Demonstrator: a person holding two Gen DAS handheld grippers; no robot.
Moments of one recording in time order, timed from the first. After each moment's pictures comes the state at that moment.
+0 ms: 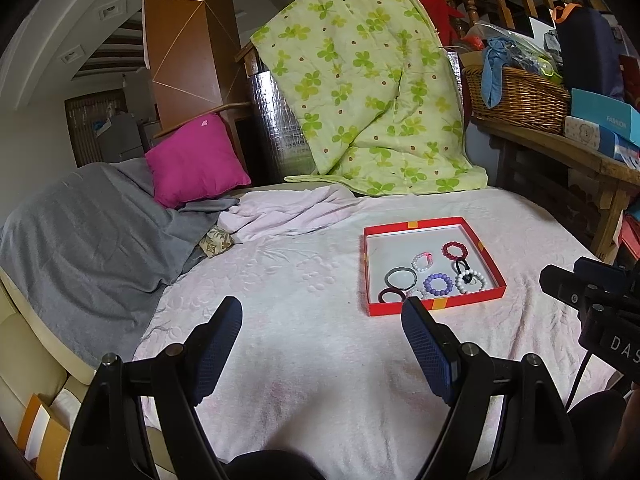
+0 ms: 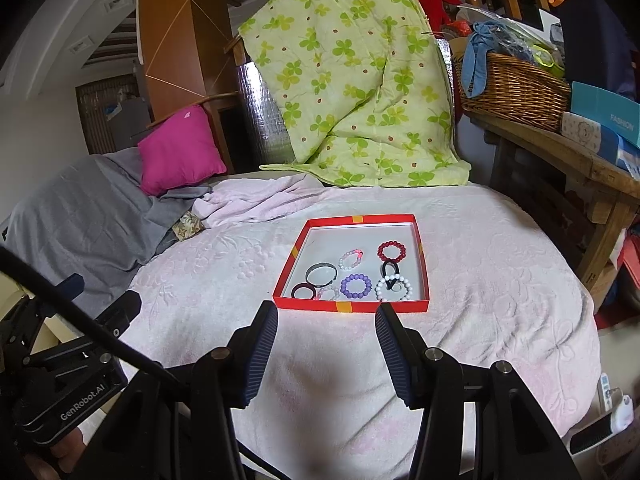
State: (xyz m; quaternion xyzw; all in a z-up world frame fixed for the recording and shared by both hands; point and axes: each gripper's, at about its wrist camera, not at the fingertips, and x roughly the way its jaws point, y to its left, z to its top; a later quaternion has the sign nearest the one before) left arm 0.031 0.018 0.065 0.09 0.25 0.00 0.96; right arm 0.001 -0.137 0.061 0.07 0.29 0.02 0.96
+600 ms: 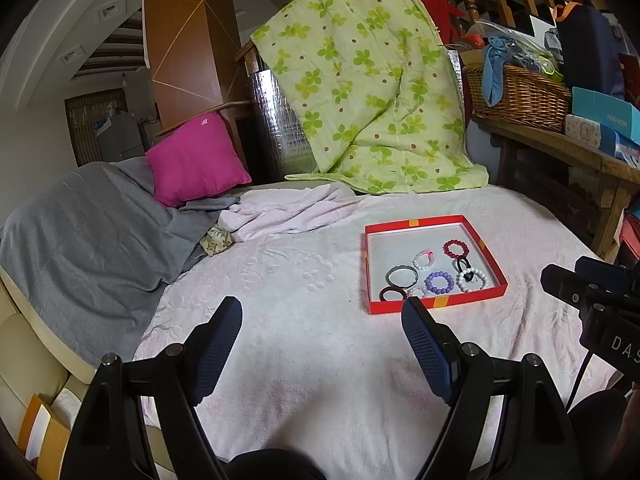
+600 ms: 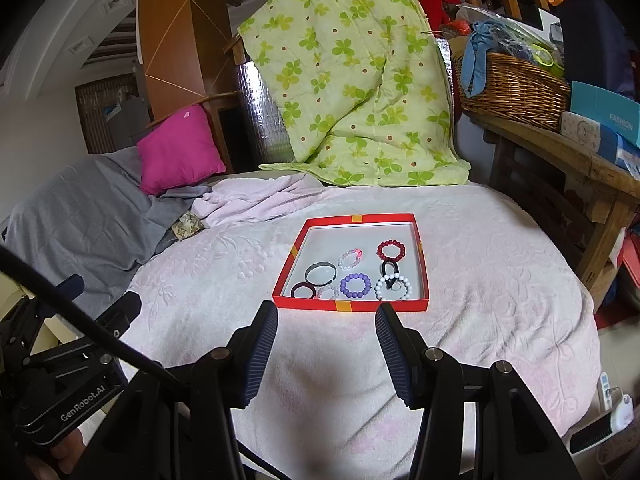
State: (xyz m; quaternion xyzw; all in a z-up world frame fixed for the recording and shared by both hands) left arm 0.033 0.020 0.063 0.09 0.26 0.00 0.96; right arm 0.000 -0.137 0.062 0.07 0.29 0.02 0.96
